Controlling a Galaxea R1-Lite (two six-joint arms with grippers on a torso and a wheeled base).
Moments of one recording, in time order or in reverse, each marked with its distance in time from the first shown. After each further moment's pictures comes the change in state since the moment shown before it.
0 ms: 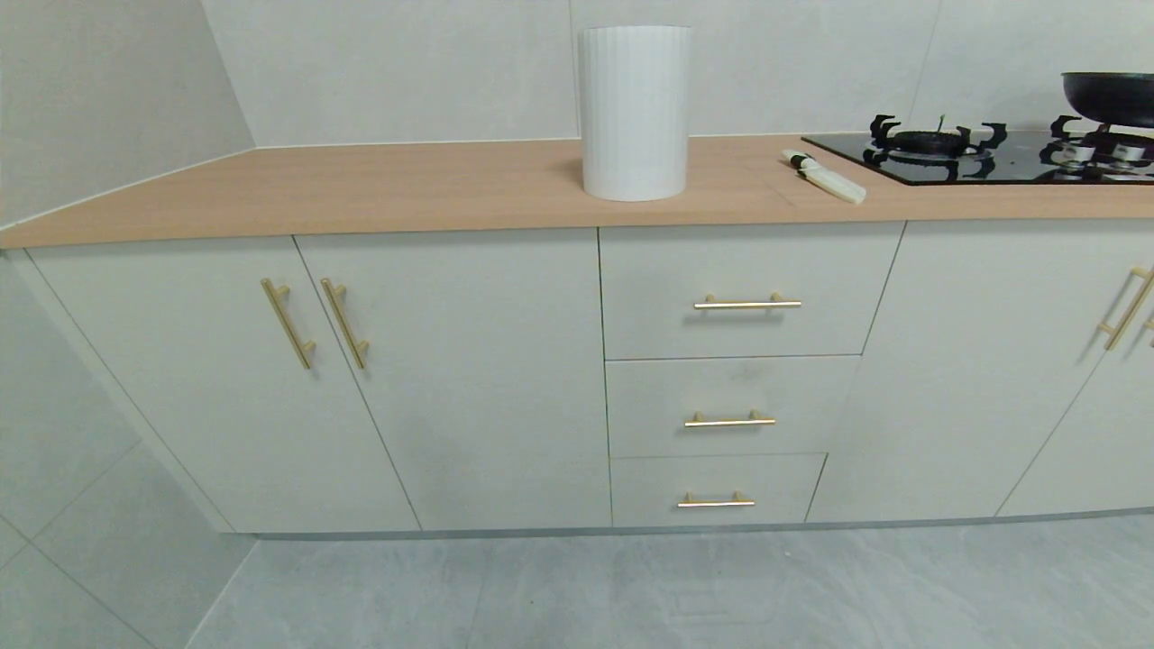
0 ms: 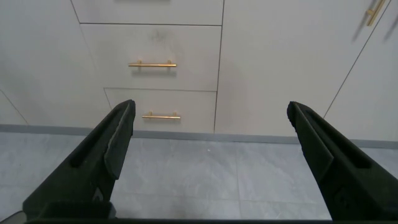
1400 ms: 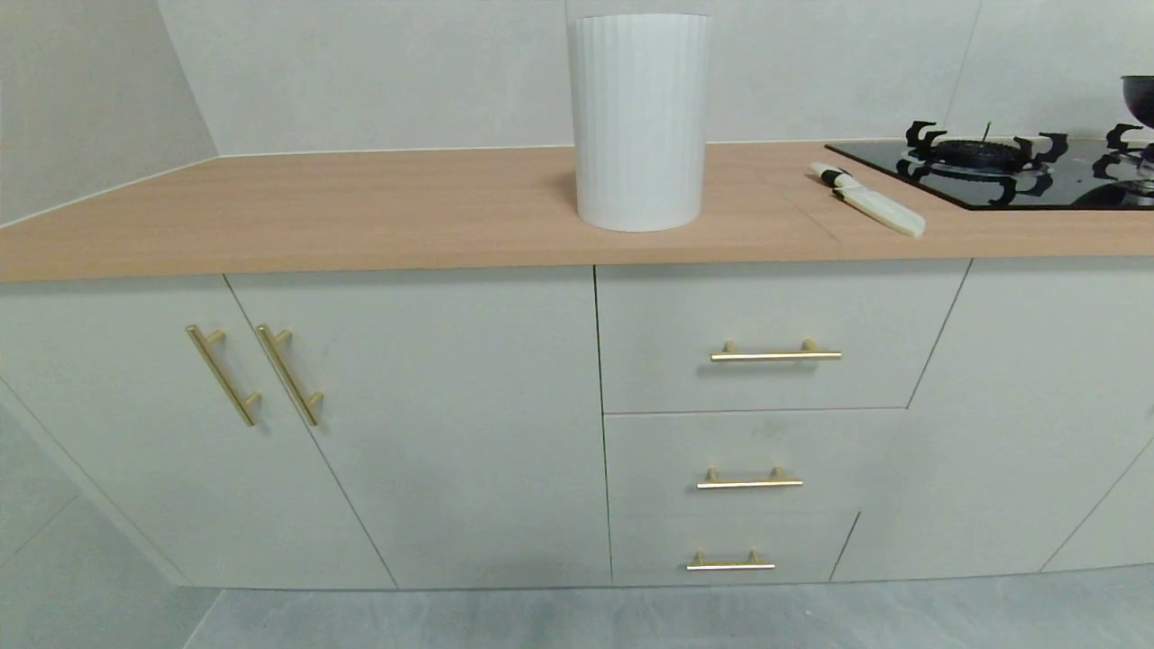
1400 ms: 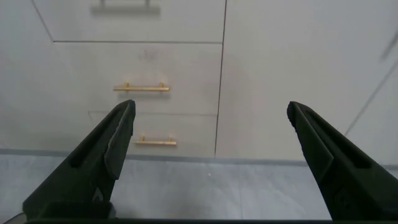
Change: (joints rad) left arm 0.001 0.000 0.000 0.000 -0.001 0.007; right arm 0.000 0.001 0.000 0.003 -0.001 0.014
